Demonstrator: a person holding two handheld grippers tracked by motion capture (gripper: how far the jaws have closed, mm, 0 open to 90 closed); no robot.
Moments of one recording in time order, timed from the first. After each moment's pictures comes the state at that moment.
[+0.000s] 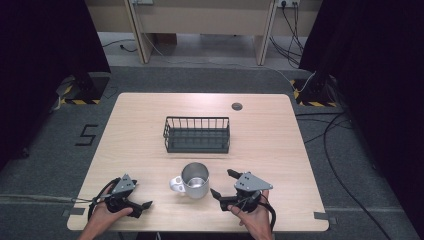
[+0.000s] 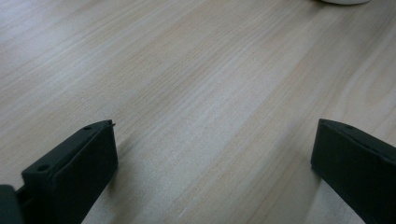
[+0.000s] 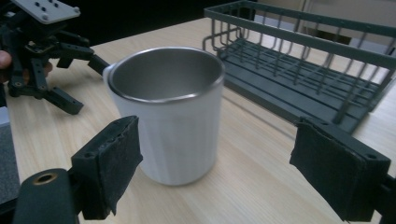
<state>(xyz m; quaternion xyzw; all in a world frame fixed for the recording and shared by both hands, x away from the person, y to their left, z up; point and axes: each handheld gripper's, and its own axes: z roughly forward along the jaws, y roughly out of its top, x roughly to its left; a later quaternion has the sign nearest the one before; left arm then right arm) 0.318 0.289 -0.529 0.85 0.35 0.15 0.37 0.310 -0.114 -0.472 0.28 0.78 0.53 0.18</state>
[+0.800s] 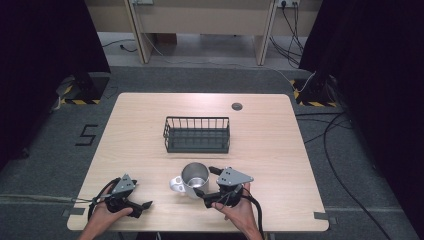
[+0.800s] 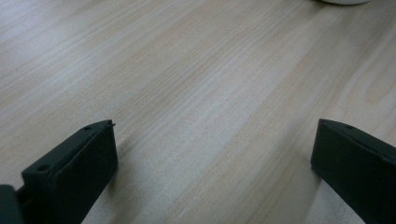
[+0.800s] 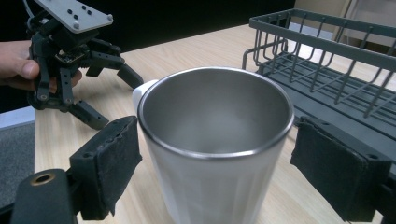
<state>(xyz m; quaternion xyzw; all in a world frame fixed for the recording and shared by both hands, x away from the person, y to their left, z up) 0.318 0.289 -0.529 0.85 0.35 0.15 0.37 0.330 -0.073 -0.479 0.23 0.79 0.55 0.14</state>
